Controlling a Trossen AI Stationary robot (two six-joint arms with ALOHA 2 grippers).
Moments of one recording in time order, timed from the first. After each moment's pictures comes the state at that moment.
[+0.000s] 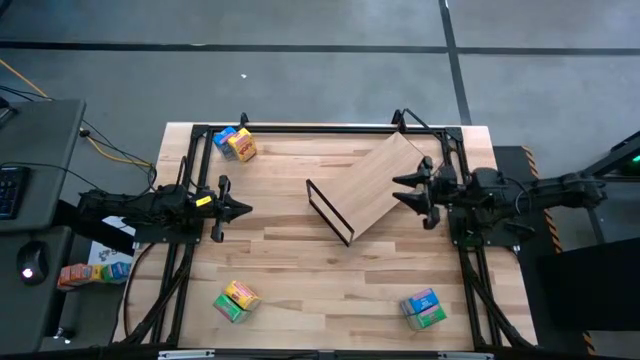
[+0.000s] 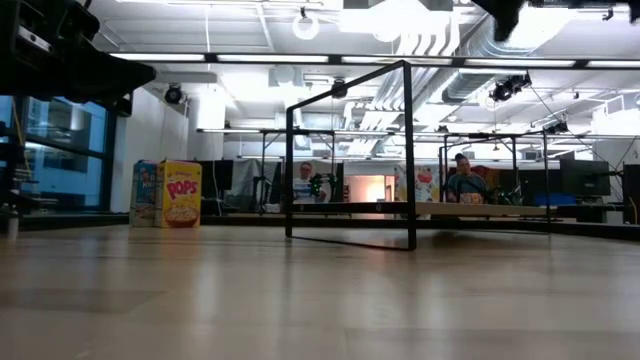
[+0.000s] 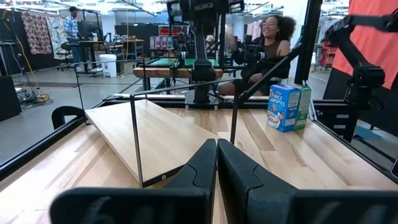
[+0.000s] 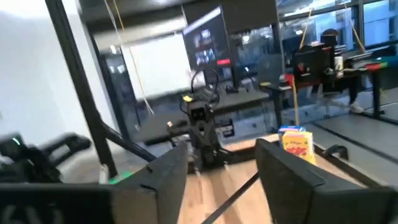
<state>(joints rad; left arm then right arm) -0.08 0.01 0.01 0.02 -0.09 0.00 0.10 0.63 0.50 0.29 0.17 0.15</state>
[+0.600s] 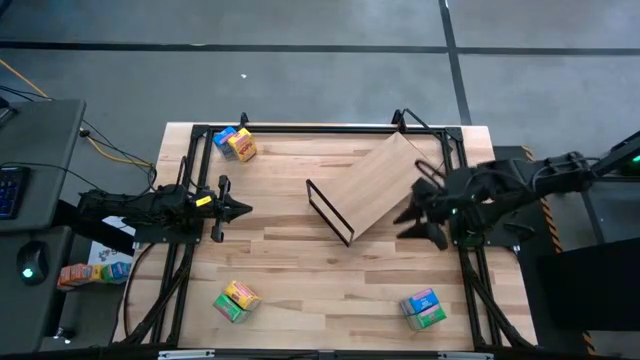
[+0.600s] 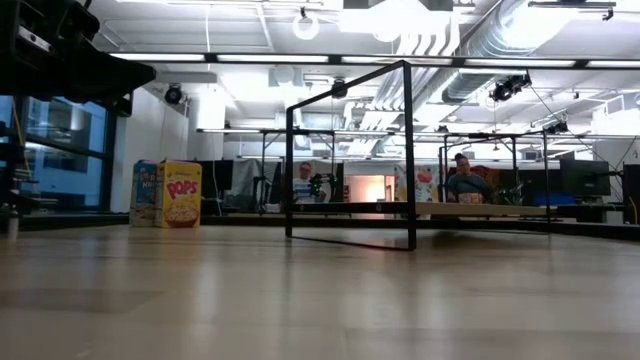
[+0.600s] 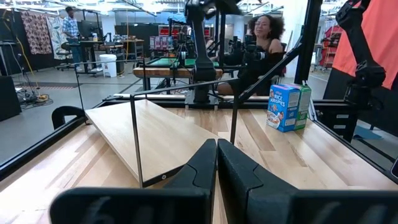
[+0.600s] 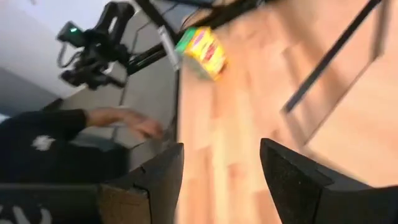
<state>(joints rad) -0.08 0.01 0.01 0.02 -0.09 0.00 0.30 0.98 1.15 -0.70 -0.10 0.65</state>
